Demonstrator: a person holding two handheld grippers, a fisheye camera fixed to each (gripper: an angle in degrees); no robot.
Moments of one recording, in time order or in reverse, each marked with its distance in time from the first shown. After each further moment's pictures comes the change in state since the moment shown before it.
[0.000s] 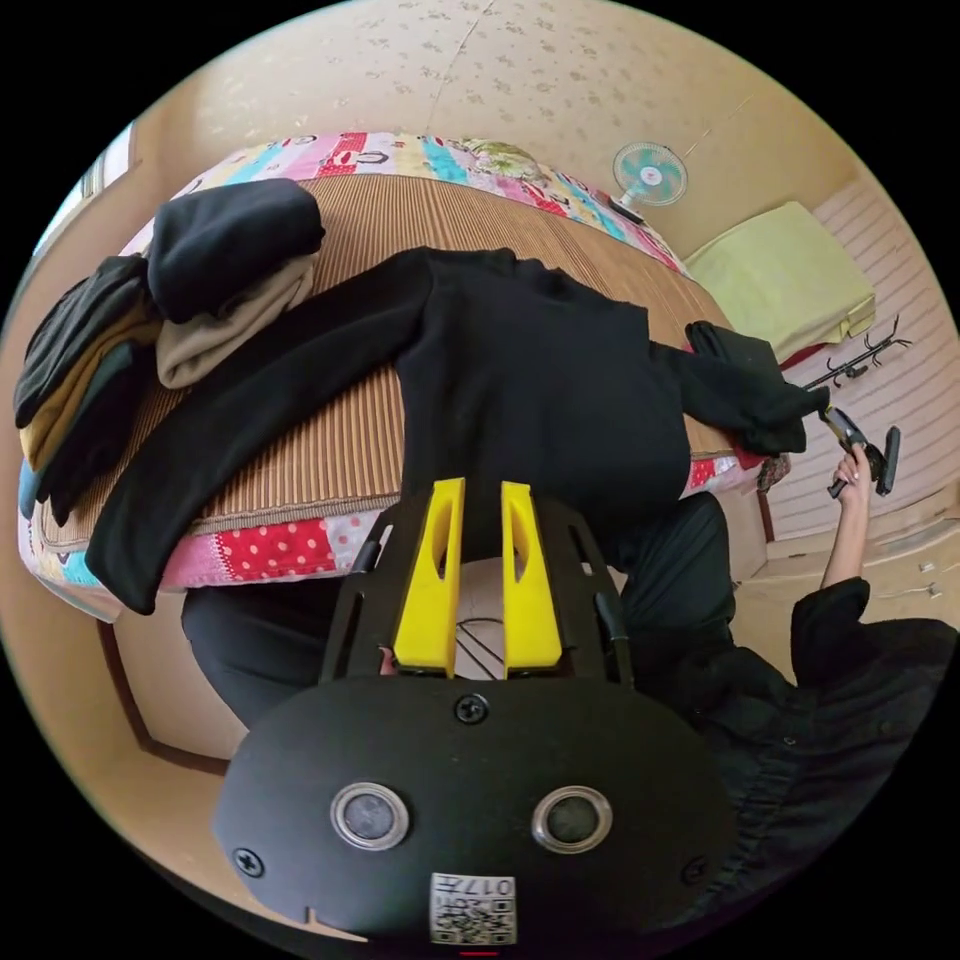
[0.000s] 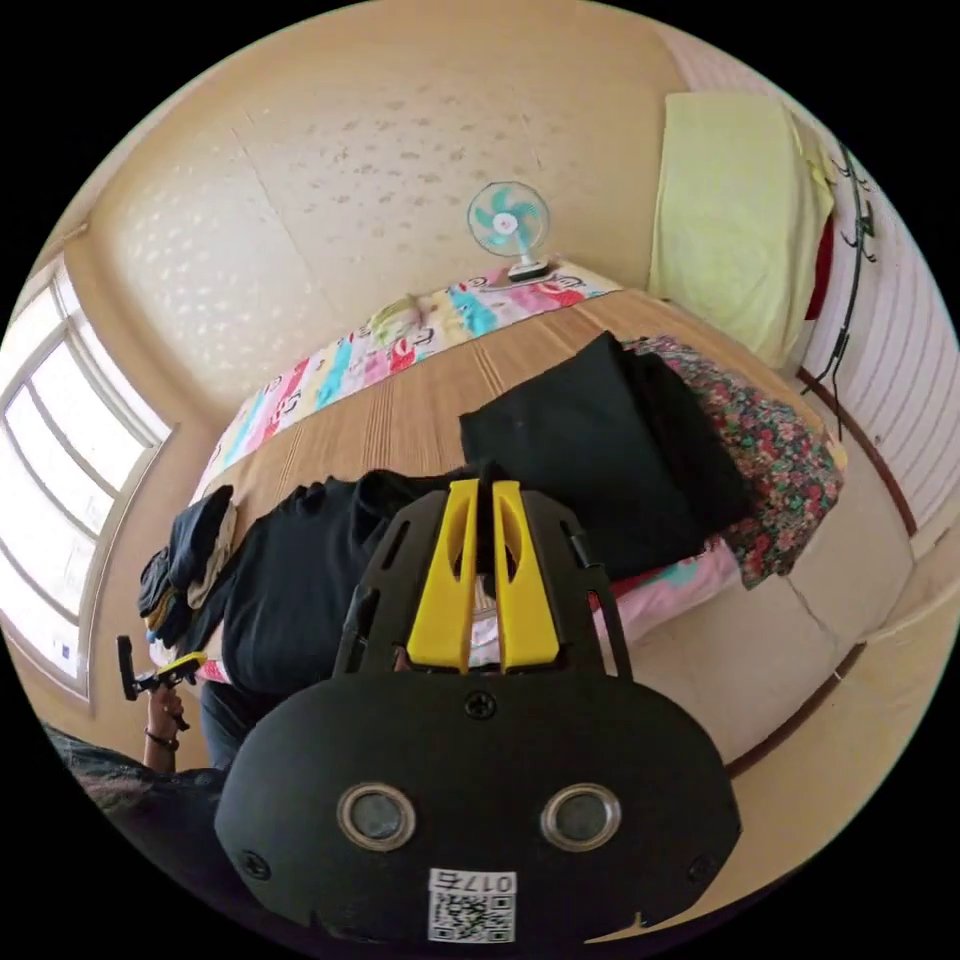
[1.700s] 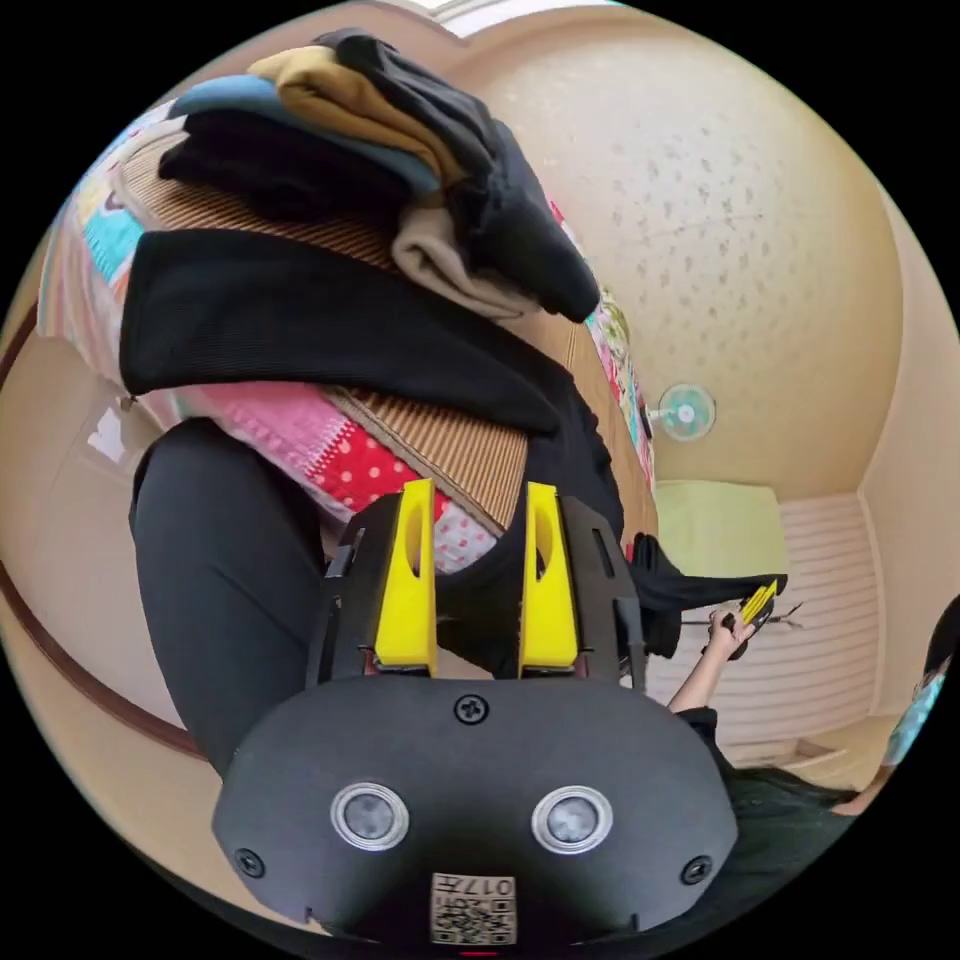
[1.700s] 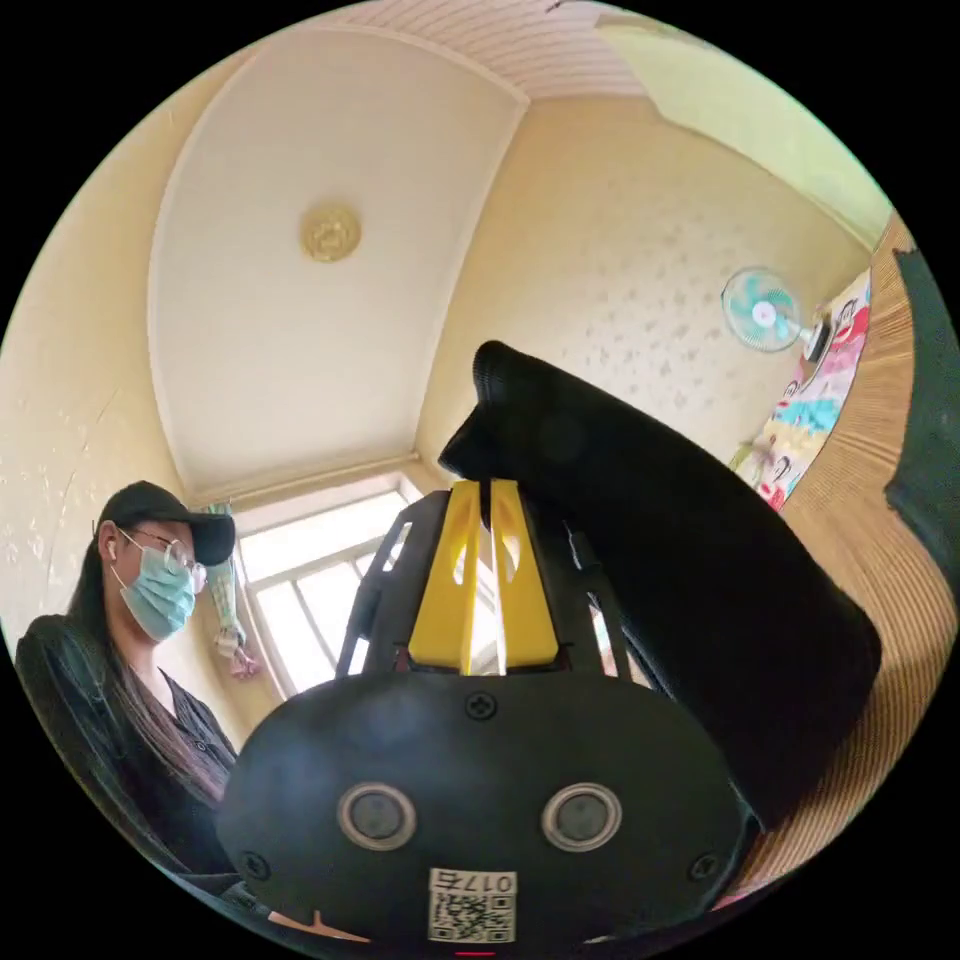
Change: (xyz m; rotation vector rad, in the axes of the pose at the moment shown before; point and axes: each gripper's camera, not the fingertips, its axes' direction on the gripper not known) left arm -0.271 0.050 -0.136 0.381 0.366 -0.742; right arm -0.093 0.082 0.012 0.360 -1.343 0.053
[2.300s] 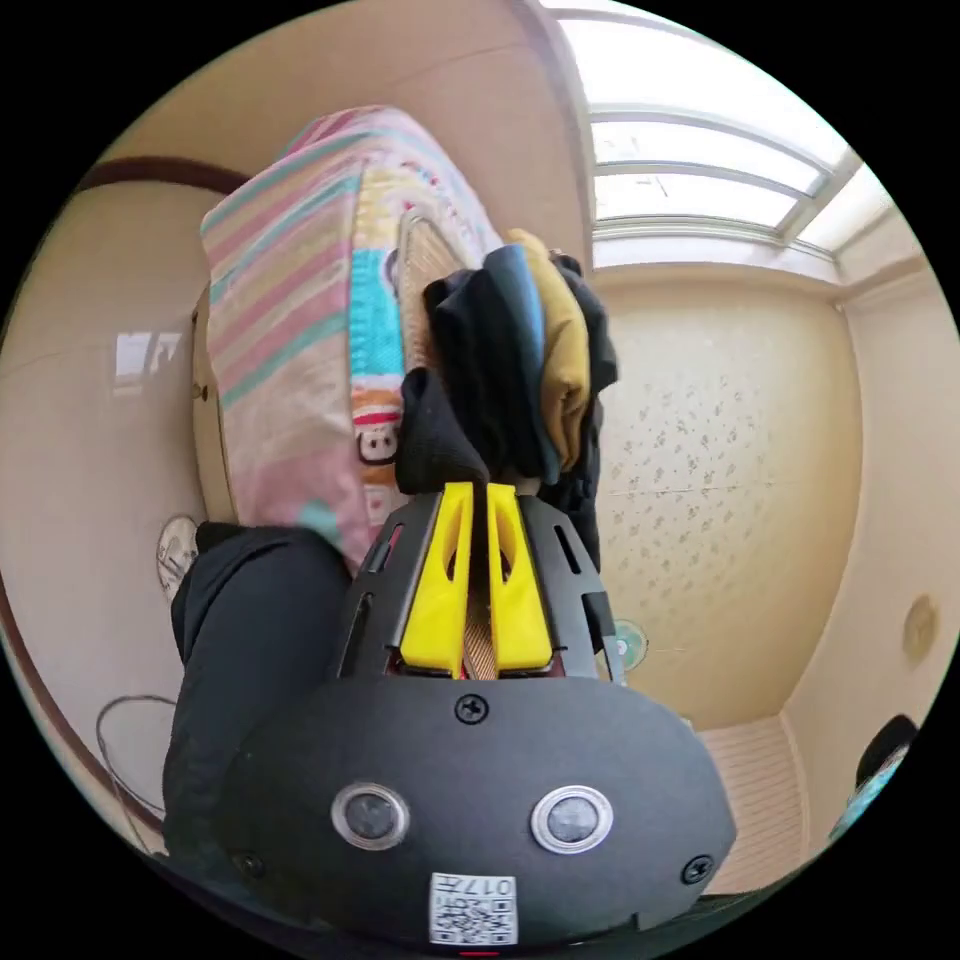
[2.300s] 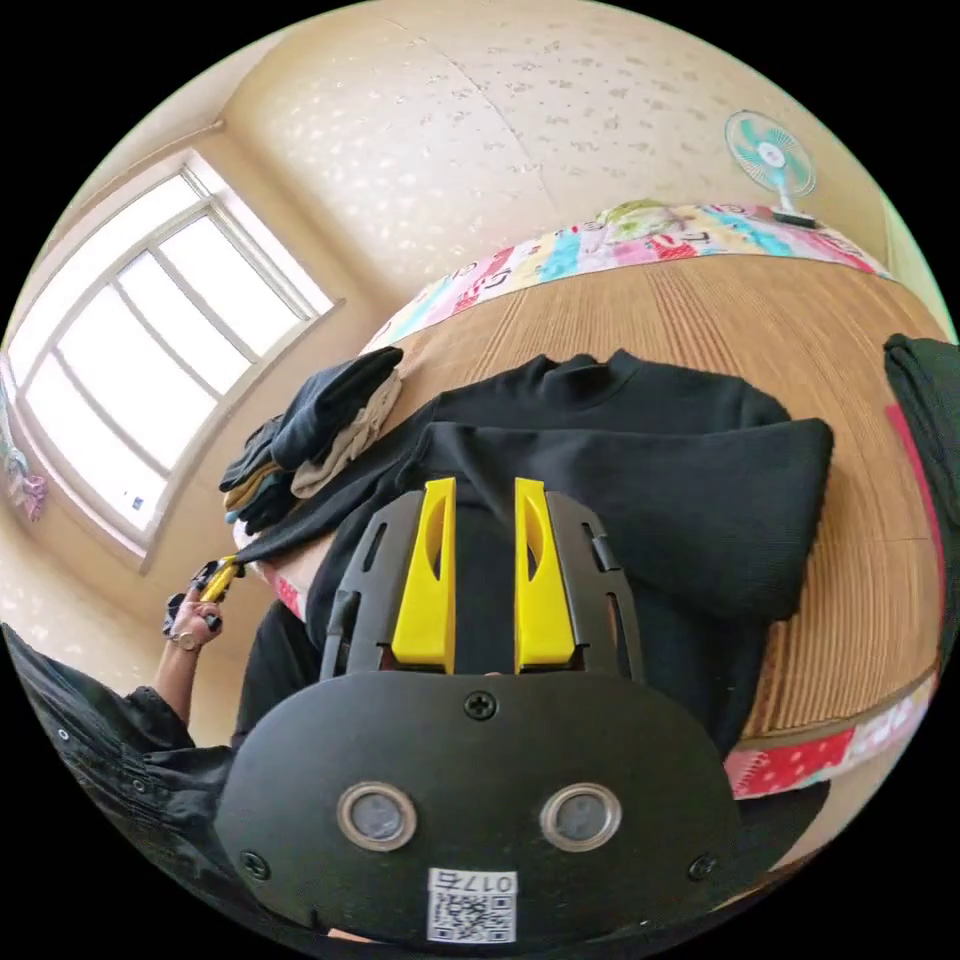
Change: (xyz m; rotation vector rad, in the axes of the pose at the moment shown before) left arm -0.056 0.001 -0.073 0.590 0.126 -0.164; right arm 0.116 0.285 0.184 -0.778 0.845 -0.108
